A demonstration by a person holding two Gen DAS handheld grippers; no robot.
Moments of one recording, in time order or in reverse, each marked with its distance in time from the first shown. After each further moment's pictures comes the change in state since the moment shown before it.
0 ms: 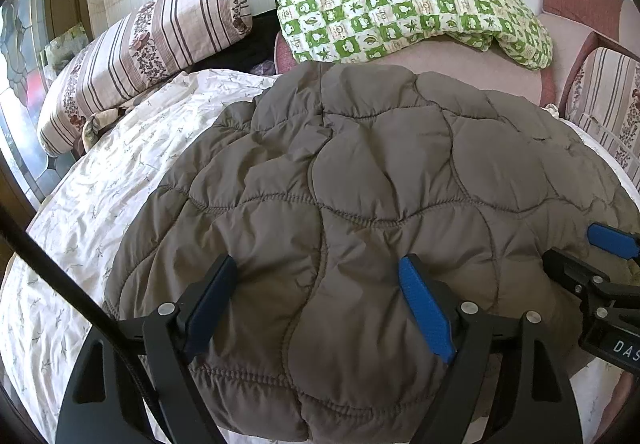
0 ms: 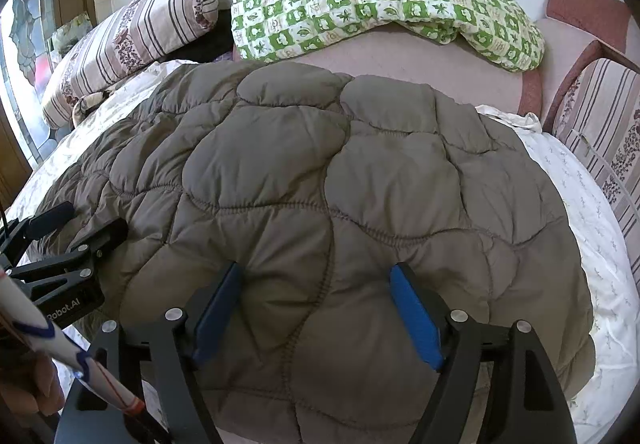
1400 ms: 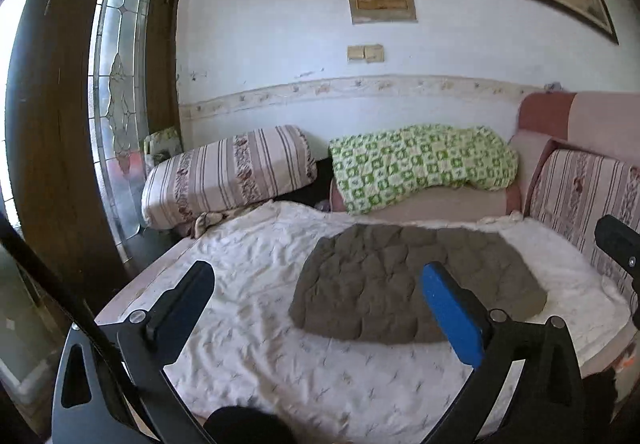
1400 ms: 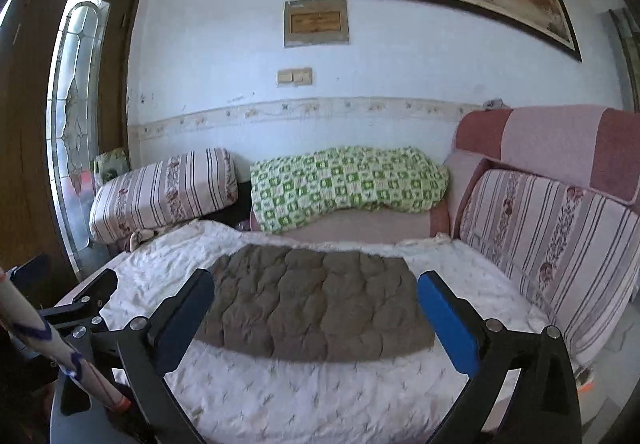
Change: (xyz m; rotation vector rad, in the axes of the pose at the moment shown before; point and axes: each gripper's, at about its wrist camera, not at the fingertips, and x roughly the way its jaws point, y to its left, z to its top) left arm -0.365 0.047 -0.068 -0.047 -0.424 0.117; right arm -0.379 0.069 -0.090 0.087 -0.539 -0.114
